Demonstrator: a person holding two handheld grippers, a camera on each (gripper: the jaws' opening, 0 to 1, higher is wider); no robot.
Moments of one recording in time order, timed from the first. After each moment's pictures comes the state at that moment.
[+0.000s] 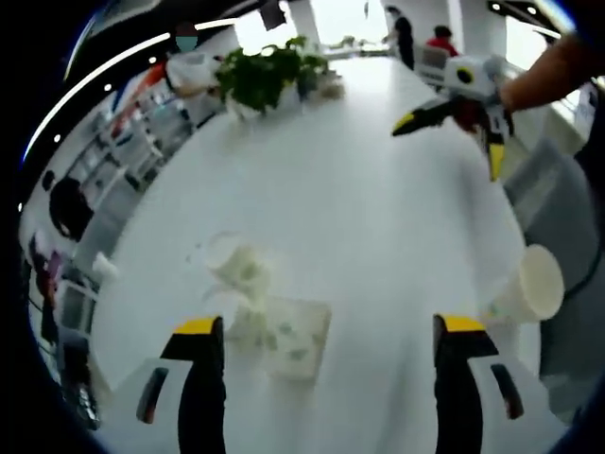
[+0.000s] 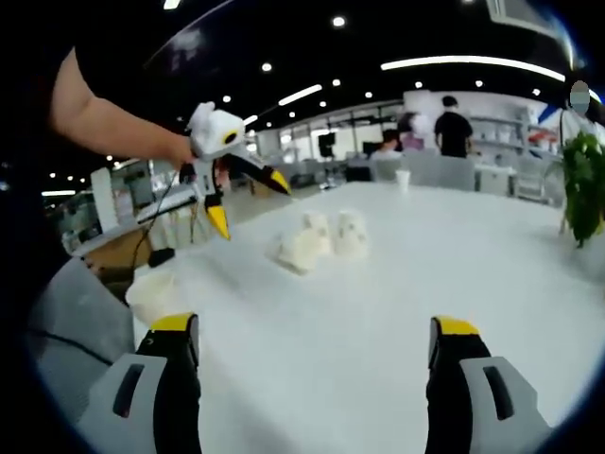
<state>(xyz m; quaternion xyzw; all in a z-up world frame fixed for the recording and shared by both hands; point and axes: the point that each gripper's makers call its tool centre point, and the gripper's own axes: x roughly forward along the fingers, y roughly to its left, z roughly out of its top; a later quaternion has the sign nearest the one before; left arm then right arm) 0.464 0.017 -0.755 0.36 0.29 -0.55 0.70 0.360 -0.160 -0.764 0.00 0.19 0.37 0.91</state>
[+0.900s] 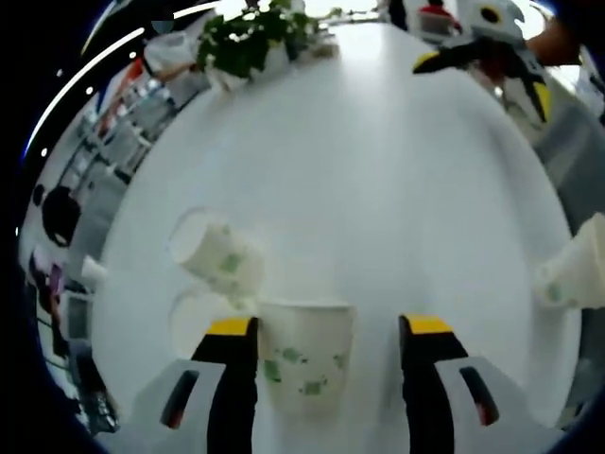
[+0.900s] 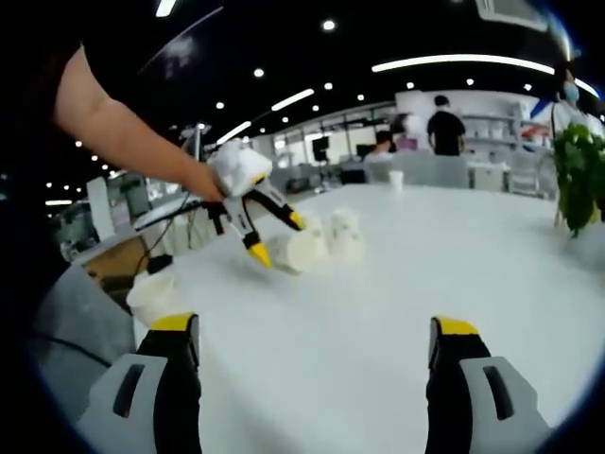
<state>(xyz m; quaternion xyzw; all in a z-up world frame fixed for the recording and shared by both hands) 0.495 0.003 -0.823 0.41 0.31 -0.53 0.67 0.354 -0.168 -0.767 0.01 0.18 0.36 0.92</state>
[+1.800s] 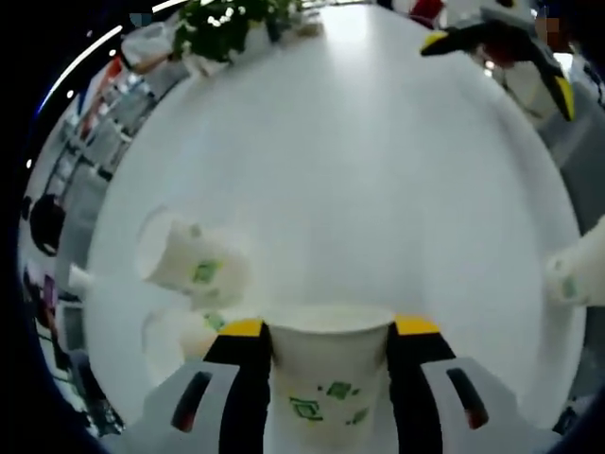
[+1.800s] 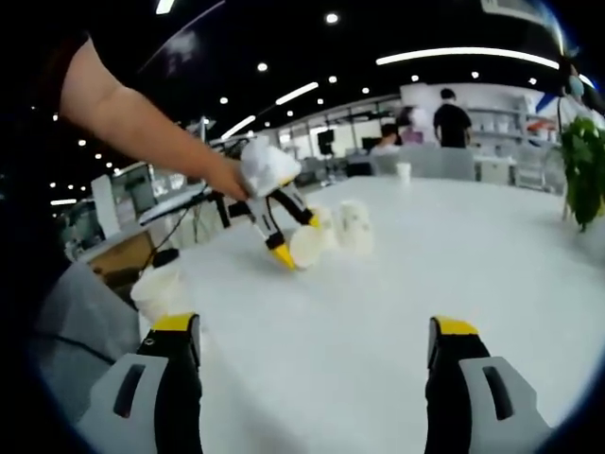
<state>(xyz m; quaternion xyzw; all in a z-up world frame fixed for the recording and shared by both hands) 0.494 -0.006 -0.850 0.43 0.35 -0.53 0.64 0.344 -0.157 -0.779 0.01 0.20 0.37 0.91</state>
